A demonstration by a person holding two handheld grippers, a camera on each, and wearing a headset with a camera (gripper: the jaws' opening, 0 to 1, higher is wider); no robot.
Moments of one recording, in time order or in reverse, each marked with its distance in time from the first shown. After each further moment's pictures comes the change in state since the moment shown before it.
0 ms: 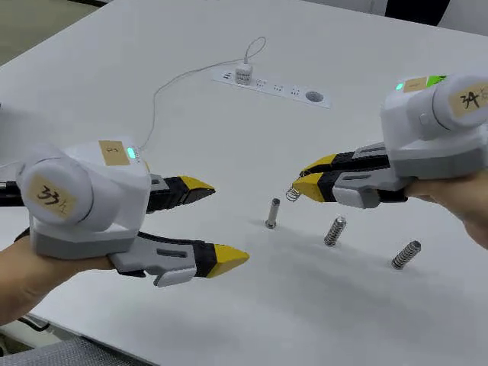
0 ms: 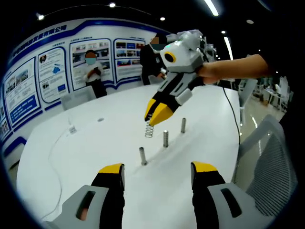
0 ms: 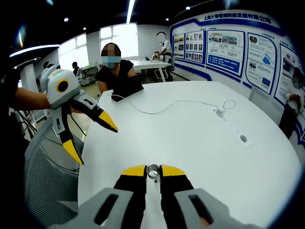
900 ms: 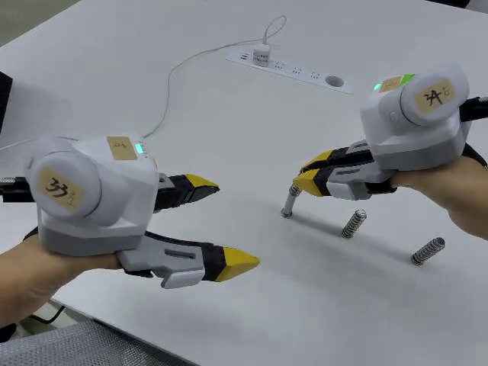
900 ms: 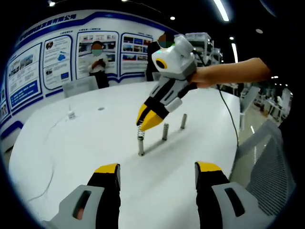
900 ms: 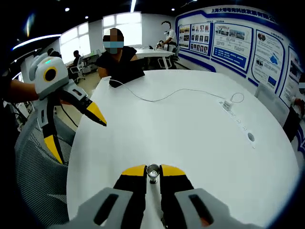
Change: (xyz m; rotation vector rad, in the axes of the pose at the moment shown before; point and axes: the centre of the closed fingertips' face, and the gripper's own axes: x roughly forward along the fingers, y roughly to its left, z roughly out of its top) left arm 0.000 0.001 -0.022 -0.106 0.016 -0.009; right arm 0.038 -0.002 -0.018 -0.045 0.104 0.020
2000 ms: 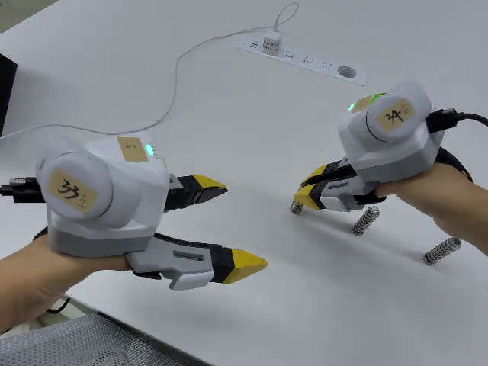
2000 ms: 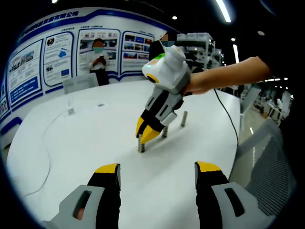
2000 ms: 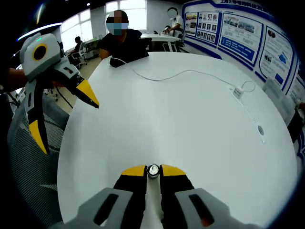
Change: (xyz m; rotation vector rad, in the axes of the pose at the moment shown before) left arm 0.002 0.001 -0.009 -0.022 0.007 -0.003; right arm 0.034 0.004 -0.032 -0.038 0.142 0.026
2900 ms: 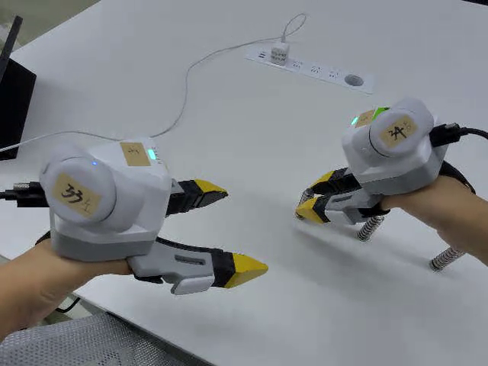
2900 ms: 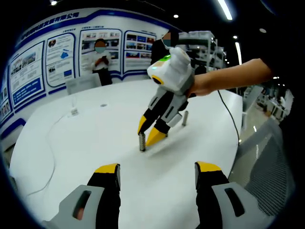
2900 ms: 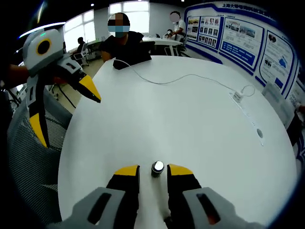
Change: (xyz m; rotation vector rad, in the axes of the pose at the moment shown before) left arm -0.008 -0.004 0.004 0.011 0.013 0.038; right arm -0.012 0.006 0.000 -0.017 -0.057 -0.008
